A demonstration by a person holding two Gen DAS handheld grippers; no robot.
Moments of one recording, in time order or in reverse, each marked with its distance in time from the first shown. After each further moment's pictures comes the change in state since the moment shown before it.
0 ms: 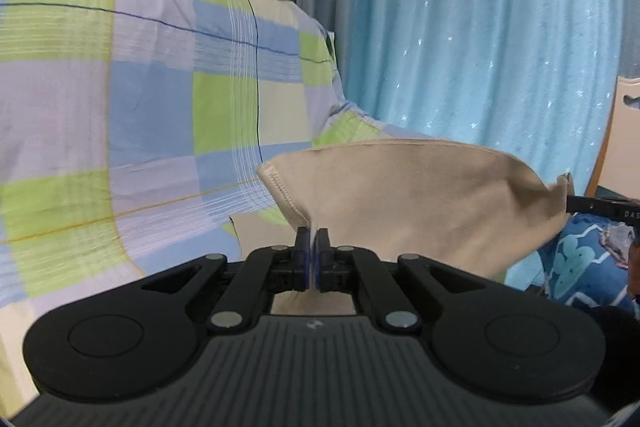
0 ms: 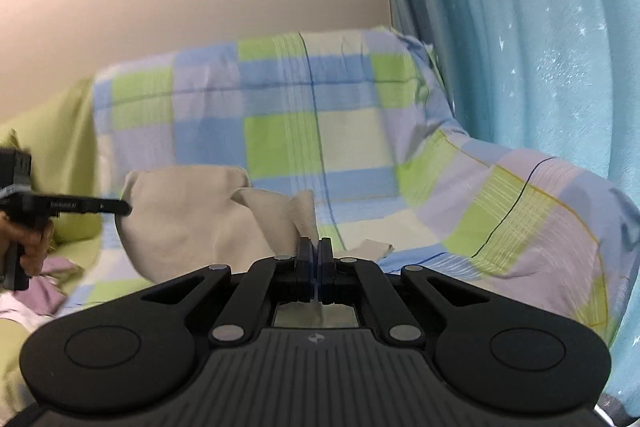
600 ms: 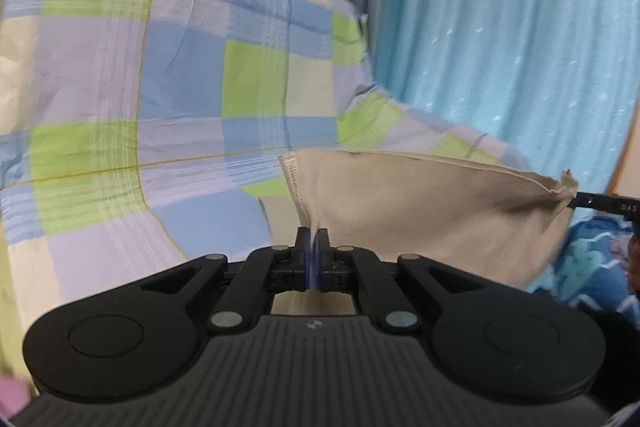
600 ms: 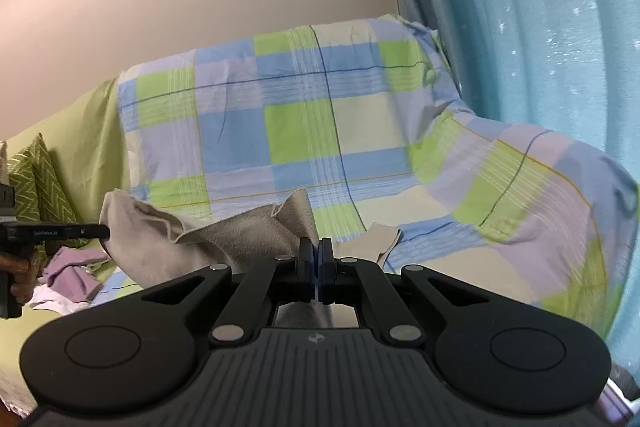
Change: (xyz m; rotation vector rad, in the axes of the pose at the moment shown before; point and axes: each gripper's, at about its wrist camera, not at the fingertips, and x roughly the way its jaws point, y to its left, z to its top) left arm 0.012 0.001 -0.018 -0.081 0.065 0.087; right arm -0.015 -0.018 -0.001 0.026 0.063 0.056
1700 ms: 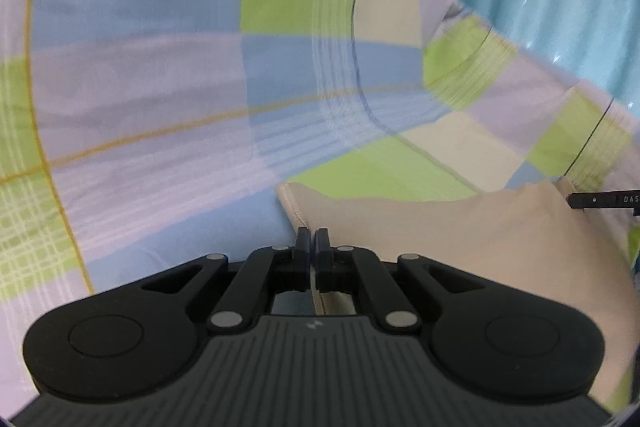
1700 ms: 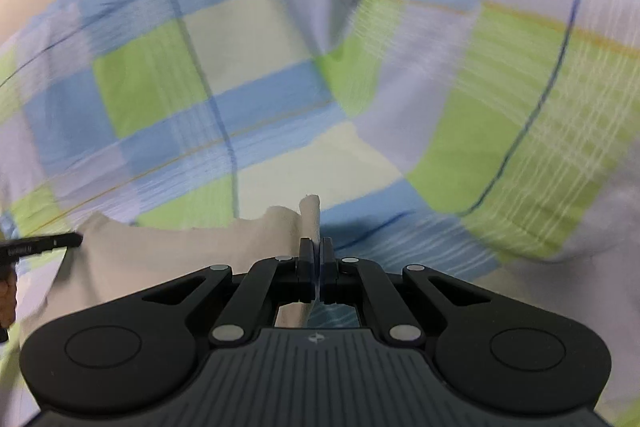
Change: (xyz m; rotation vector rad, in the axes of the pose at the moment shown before) left arm 0.268 0.078 0.015 -0.019 0.202 0.080; right arm 0.273 -0.161 0.006 0.241 0.239 -0.129
